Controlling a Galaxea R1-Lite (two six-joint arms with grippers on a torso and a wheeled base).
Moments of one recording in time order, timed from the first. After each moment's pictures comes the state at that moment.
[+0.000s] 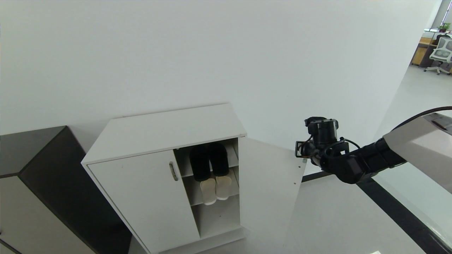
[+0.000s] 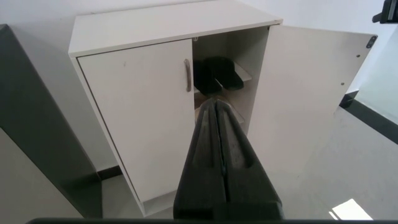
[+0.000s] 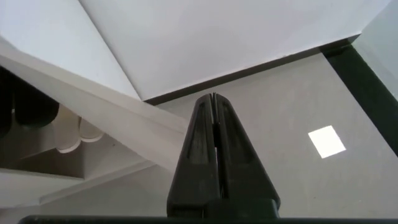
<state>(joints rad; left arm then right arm) 0.00 0.00 0.00 0.00 -0.05 0.02 0.40 2.20 -1.27 -0.57 -0.42 0.21</state>
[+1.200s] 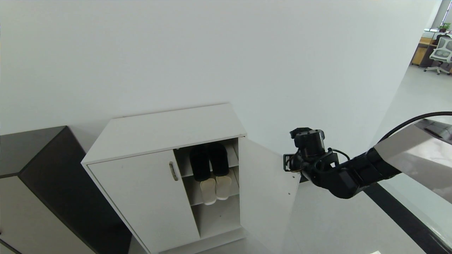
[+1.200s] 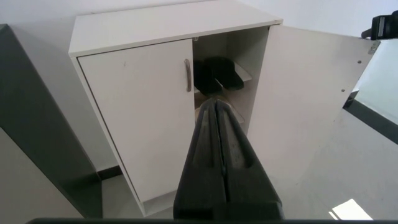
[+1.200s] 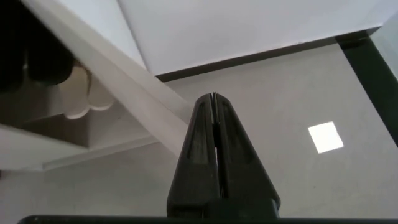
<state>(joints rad) 0.00 0.00 0.00 0.00 -0.05 0.02 0.52 2.17 -1.17 -0.57 -0.43 0.21</state>
